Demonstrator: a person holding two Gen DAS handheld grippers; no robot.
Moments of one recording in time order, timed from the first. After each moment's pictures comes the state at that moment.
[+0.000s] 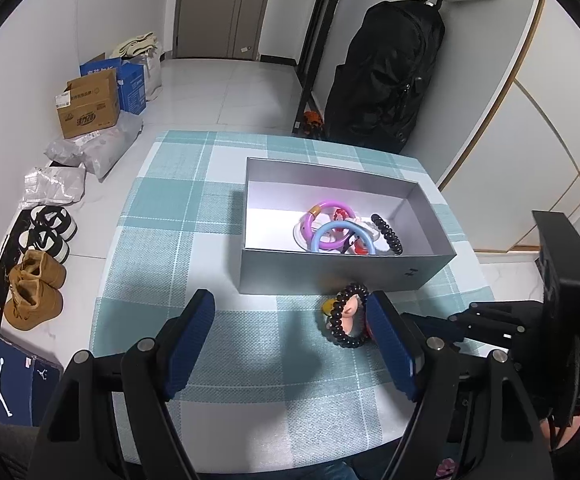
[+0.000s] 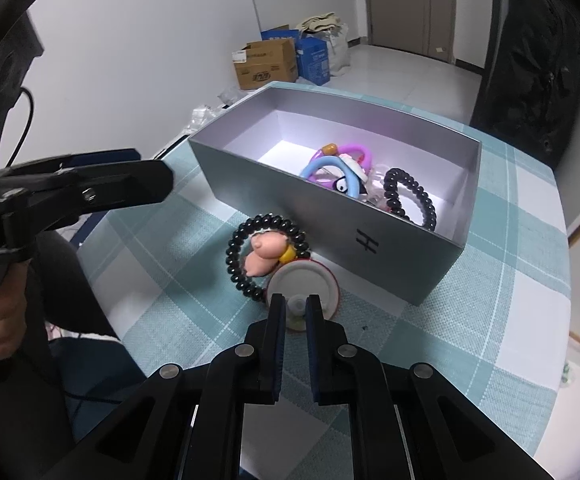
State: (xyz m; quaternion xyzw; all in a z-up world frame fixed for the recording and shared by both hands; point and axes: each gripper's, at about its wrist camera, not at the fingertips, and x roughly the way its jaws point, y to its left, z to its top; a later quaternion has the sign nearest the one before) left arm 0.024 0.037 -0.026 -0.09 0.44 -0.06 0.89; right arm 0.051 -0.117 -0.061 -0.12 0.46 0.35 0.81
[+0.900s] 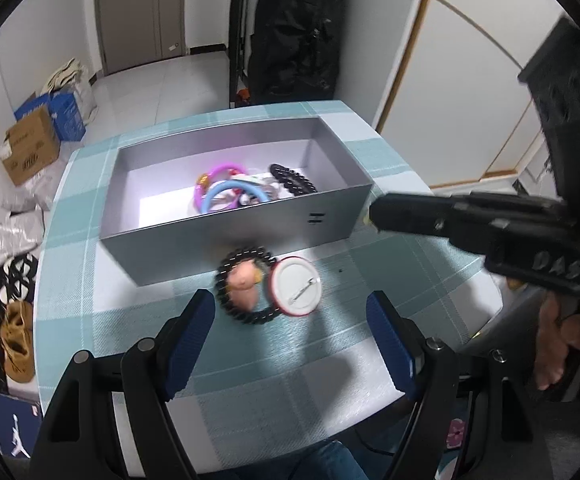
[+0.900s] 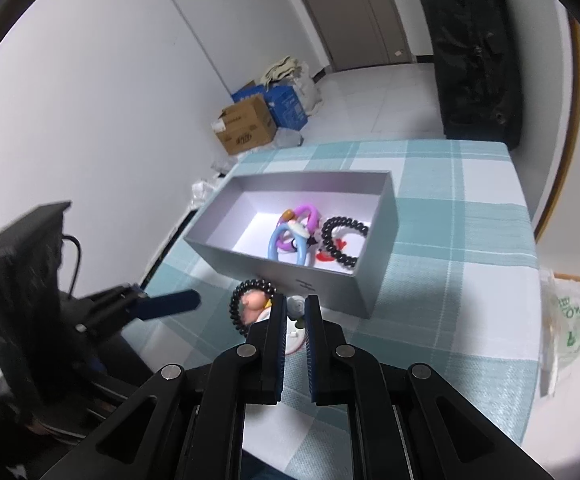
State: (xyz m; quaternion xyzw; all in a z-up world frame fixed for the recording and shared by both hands) left arm 0.022 -0.040 -0.041 0.01 0.47 -0.15 0.87; right arm 0.063 -0.184 -0.017 0.05 0.44 0.34 0.83
